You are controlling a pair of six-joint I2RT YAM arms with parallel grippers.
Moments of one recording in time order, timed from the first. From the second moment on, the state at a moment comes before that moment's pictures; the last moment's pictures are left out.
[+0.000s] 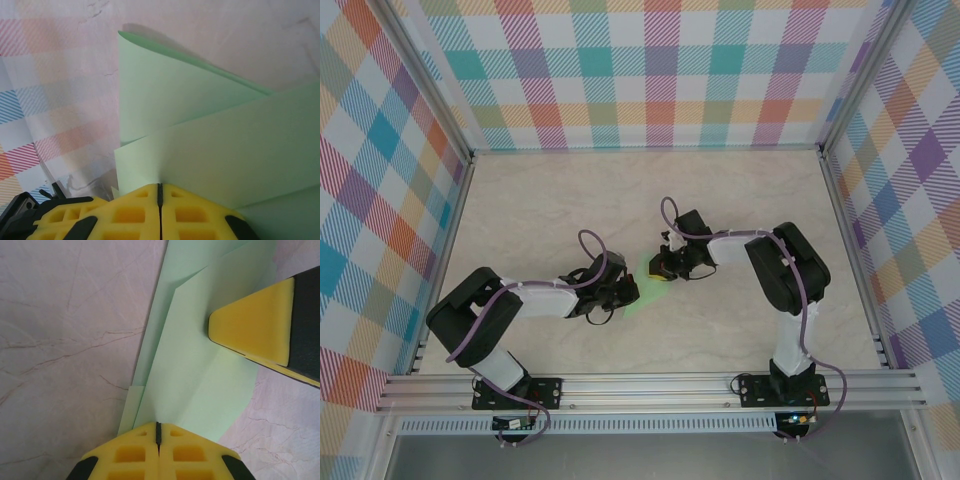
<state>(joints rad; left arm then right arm) -0.76 1.60 0.62 0.09 0.13 -0.97 0.55 1.96 1.02 -0.12 -0.68 0.73</state>
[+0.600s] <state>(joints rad) -0.76 1.51 0.67 0.04 0.19 -1.09 0.55 1.96 1.02 -0.13 -0.68 0.71</state>
